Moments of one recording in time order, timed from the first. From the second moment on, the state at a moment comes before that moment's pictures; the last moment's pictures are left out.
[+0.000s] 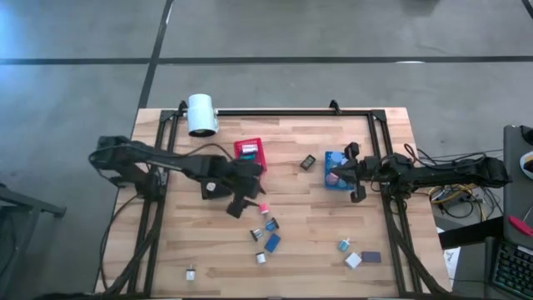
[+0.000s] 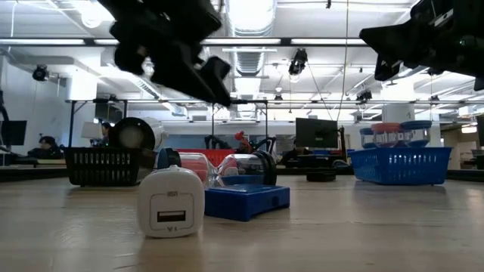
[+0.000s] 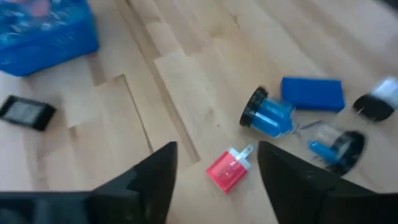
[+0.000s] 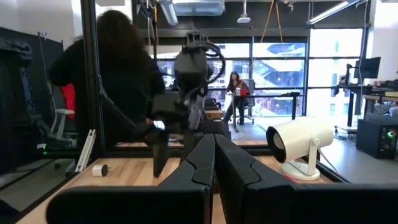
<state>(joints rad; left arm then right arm) -0.02 1.58 0.94 -0.17 0.24 0.40 -0.09 0.63 0.01 0.86 -0.10 0.07</state>
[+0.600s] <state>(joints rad) -0.06 1.85 1.09 -0.32 0.28 0.80 -0.09 0.63 0.01 0.84 -0.10 0.05</state>
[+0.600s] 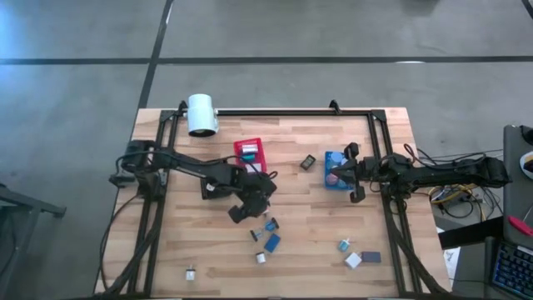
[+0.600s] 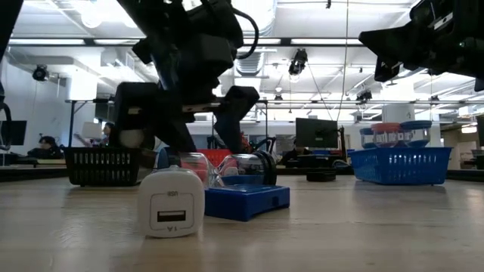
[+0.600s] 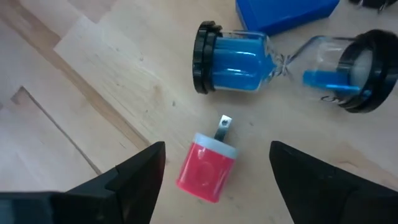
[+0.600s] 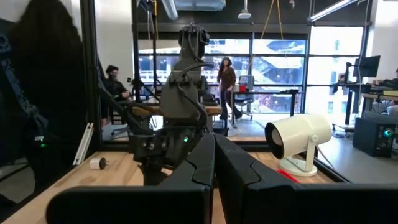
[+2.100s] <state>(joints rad) -0.04 1.89 1.11 -0.34 0.26 0.83 -0.09 0.64 0.01 0.82 -0.10 0.02</state>
